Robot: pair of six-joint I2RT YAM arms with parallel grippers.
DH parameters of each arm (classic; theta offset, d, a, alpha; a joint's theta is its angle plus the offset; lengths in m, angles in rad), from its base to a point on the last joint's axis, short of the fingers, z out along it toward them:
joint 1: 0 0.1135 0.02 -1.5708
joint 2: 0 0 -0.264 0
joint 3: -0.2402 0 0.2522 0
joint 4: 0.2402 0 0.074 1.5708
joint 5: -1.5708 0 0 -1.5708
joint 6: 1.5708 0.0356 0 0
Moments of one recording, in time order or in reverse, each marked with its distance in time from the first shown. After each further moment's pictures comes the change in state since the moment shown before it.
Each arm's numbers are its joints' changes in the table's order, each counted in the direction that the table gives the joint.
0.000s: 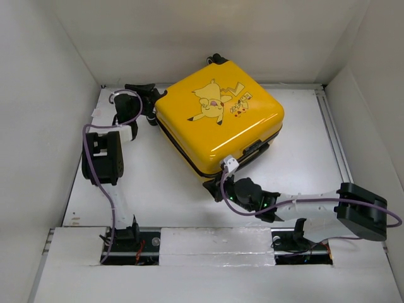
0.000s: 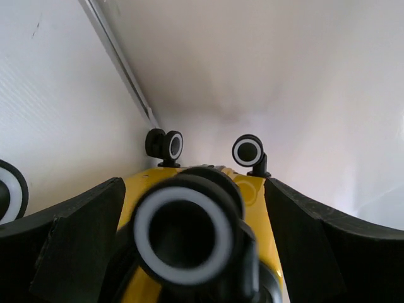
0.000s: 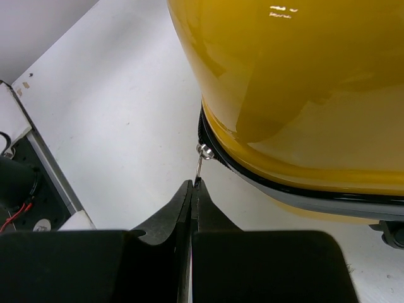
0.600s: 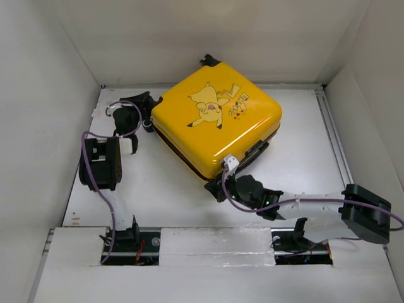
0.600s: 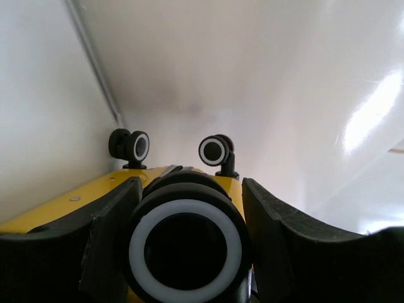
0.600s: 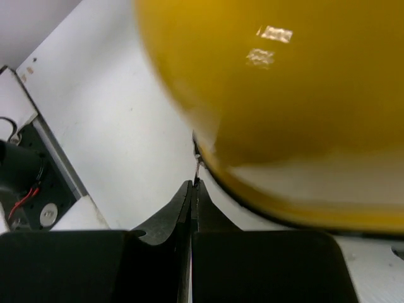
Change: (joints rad) left arm -0.003 0.011 0.155 -0.297 0.036 -0.180; right arm -0.016 -0.015 -0.011 0.051 0.037 0.009
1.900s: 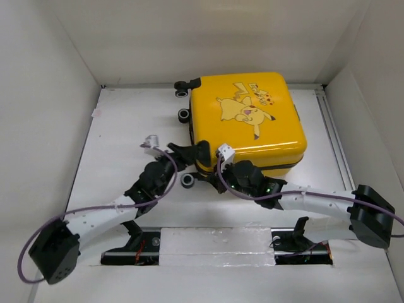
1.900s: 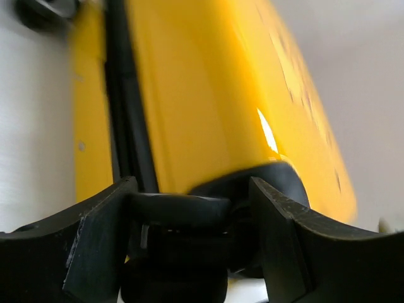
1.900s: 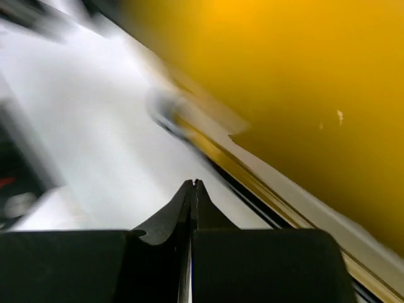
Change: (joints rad) left arm -0.742 -1.081 0.704 0.377 0.612 0.657; right arm -0.133 -0.043 -0.171 0.363 0.103 -0.118
